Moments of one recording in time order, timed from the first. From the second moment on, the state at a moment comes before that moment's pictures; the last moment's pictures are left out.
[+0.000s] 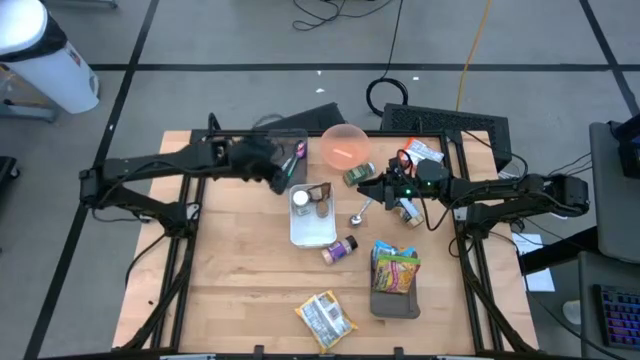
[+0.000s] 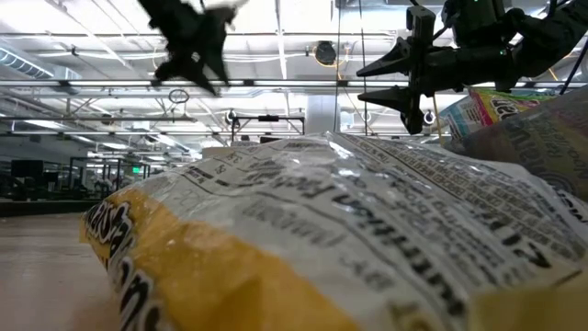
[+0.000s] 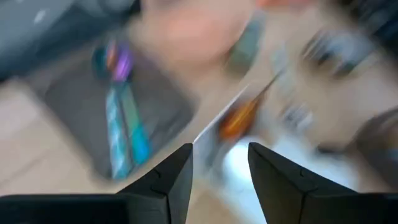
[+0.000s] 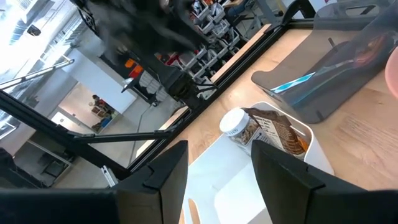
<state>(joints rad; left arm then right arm) 0.25 1.27 1.13 -0.69 -0.14 -0.58 -0.28 1.14 0.42 0.63 -0.21 0.74</state>
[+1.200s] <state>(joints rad) 0.06 1.24 1.19 0.21 0.09 -0.47 -0.26 1.14 0.42 0.66 -0.21 0.77</state>
